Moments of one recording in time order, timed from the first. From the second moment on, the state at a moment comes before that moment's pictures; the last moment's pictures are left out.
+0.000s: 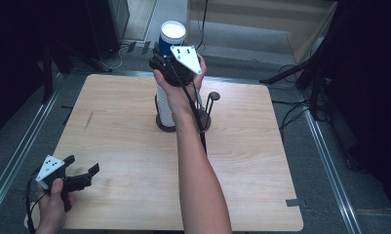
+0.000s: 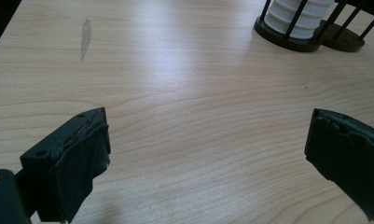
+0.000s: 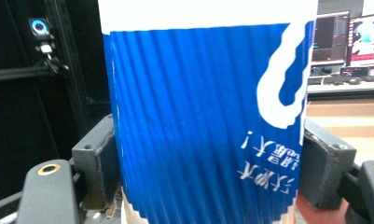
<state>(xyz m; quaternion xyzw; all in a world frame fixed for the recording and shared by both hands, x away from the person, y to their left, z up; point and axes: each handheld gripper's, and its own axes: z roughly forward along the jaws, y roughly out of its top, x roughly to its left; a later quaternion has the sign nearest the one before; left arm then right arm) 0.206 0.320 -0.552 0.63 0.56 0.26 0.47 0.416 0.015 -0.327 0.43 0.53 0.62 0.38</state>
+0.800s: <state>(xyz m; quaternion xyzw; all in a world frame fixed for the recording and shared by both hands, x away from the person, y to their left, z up) 0.206 0.320 -0.552 0.64 0.55 0.26 0.47 0.397 -0.026 -0.317 0.43 0.52 0.62 0.40</state>
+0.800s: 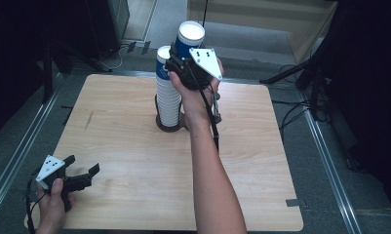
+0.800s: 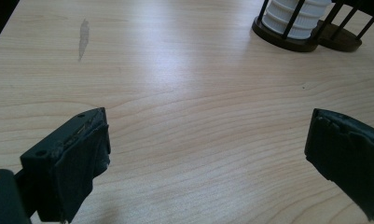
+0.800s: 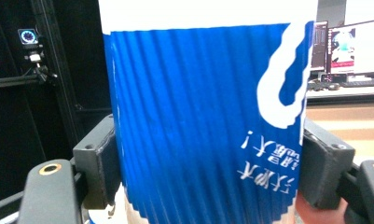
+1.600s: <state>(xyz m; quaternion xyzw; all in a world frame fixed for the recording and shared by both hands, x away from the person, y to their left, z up) 0.206 0.320 -0.552 0.64 0.55 0.26 0.47 0.350 -0.064 -0.356 0.42 0.54 0.60 0.42</state>
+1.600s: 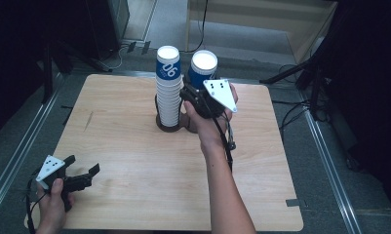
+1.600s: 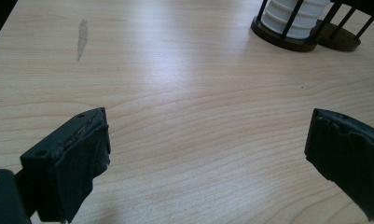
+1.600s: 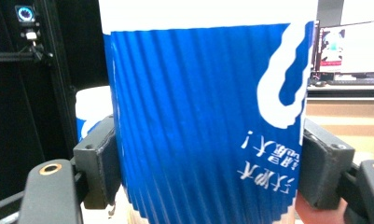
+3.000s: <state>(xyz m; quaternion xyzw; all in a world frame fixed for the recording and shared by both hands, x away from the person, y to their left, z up) 0.205 0.320 -0.552 0.64 0.55 0.25 0.47 0.261 -0.128 -0.447 0.44 0.58 0.55 0.42</state>
